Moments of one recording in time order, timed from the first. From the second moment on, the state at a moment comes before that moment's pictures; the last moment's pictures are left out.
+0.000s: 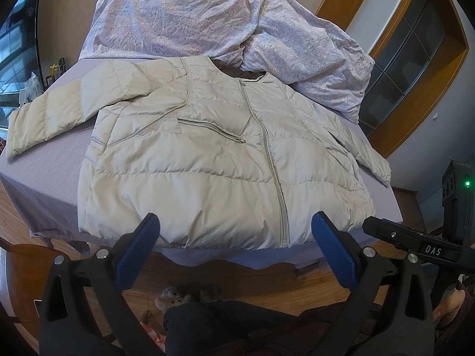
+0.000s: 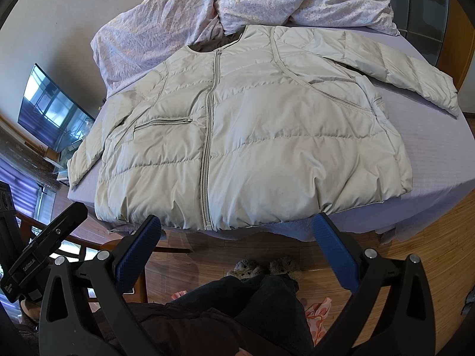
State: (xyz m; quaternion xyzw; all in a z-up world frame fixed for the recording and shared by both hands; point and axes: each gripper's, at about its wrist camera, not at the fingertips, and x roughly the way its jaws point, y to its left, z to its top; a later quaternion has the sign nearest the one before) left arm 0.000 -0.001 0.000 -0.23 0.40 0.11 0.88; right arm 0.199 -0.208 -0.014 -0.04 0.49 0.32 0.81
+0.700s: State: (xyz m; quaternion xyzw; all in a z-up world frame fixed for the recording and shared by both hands) left arm 0.000 -0.001 0.000 -0.23 0.40 0.11 0.88; right arm 0.202 -0.210 -0.013 -0.04 0.48 0.32 0.81
